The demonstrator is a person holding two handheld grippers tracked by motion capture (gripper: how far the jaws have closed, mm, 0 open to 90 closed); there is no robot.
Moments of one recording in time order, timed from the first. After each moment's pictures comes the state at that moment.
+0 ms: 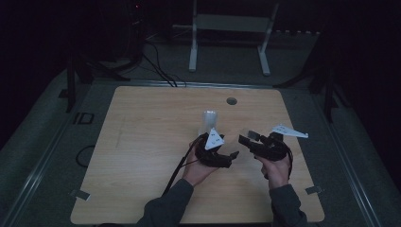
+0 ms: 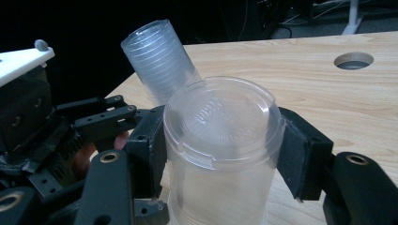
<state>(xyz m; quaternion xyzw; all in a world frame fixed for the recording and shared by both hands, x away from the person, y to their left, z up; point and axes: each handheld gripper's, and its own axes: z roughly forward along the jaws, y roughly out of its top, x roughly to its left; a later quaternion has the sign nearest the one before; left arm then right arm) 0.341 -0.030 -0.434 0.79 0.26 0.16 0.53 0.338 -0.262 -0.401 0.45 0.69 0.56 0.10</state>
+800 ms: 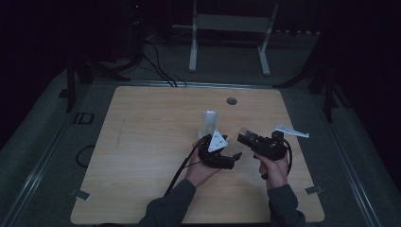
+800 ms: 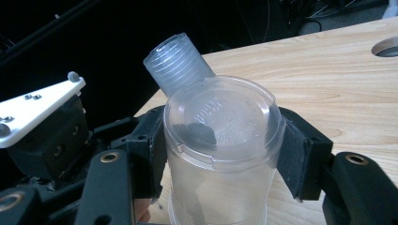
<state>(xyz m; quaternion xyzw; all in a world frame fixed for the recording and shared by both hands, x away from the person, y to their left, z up) 0.339 -0.038 -0.437 0.79 0.24 0.17 0.53 0.343 -0.265 -0.406 0.46 0.65 0.61 0.03</state>
